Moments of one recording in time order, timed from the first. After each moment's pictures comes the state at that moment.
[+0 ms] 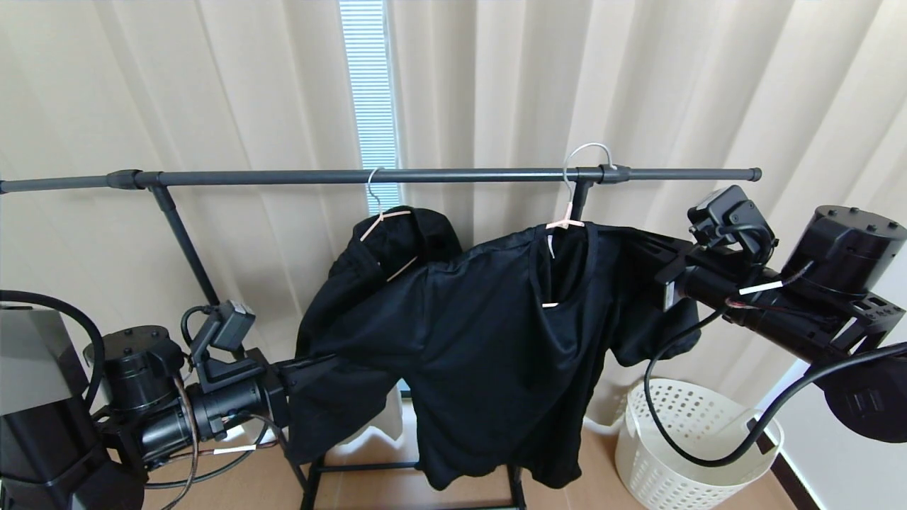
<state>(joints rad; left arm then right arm) -0.07 2.04 -0.27 -1.57 -0.78 -0.05 0.21 1.78 -0.68 -1.10 0.25 -0.34</state>
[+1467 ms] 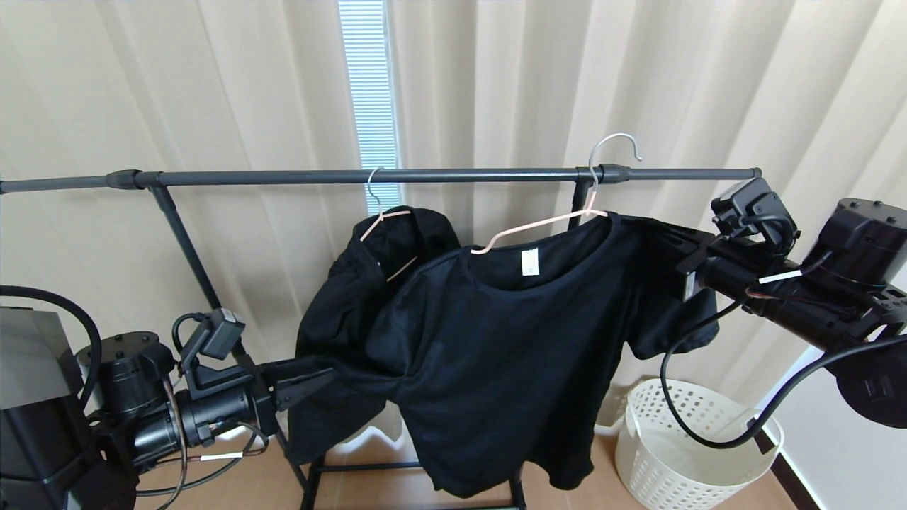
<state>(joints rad) -0.02 2.07 -0.26 -1.57 -0.85 -0.01 0.13 1.79 -0.70 -1.09 0.29 -0.34</state>
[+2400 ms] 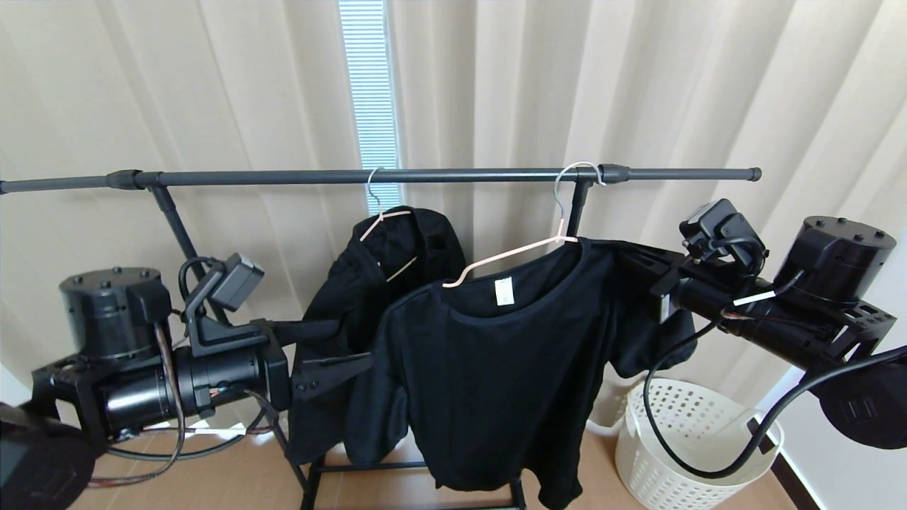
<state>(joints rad) -0.20 1.66 -0.51 -0.83 -0.74 -0.01 0.22 1.80 -0.66 -1.10 0.29 -0.35</state>
